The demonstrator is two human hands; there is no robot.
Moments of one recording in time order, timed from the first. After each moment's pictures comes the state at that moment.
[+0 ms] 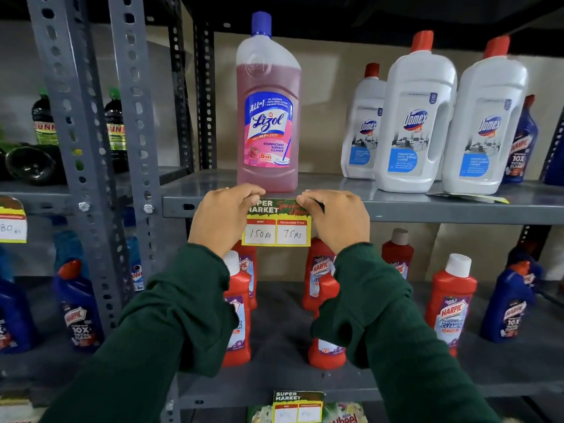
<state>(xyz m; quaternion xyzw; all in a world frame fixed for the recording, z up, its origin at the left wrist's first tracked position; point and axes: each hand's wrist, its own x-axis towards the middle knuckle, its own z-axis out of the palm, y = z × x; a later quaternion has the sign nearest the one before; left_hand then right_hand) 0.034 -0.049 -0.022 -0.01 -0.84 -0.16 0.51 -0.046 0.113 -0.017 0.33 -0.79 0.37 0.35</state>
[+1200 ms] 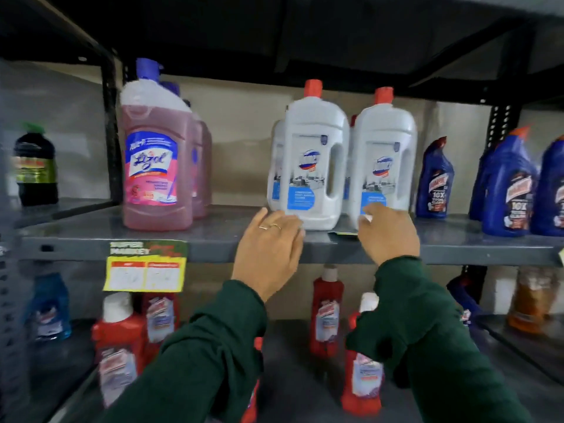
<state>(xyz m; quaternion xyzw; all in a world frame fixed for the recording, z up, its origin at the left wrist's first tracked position) -0.089 0.150 -0.012 -0.07 -0.84 0.00 0.53 -0.153 0.319 0.031 0.14 -0.89 0.31 0.31</state>
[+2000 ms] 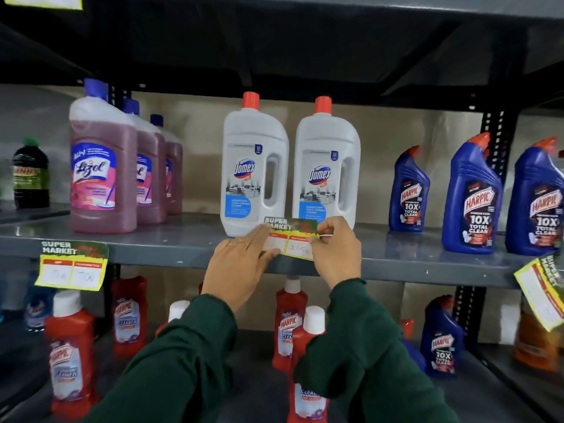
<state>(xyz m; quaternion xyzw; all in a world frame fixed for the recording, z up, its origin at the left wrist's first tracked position) -0.134 0.227 -0.024 0.03 -0.87 0.01 0.50 -0.194 0.375 0.015 0.25 -0.75 0.58 0.21</state>
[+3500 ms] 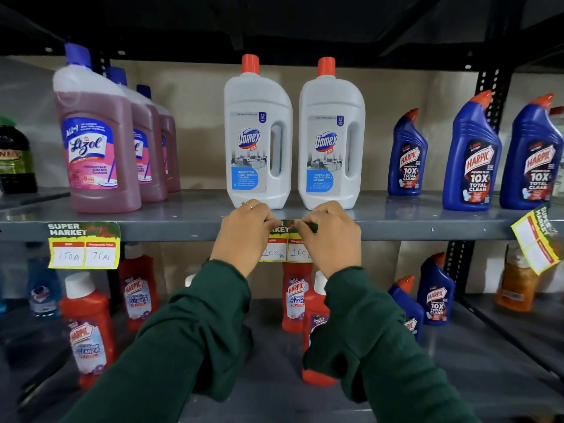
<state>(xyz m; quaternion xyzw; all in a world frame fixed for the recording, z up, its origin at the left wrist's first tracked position) -0.108 0.231 -0.007 0.01 -0.87 -0.13 0.48 -0.163 0.362 -0.011 0.29 -0.82 0.37 0.32</state>
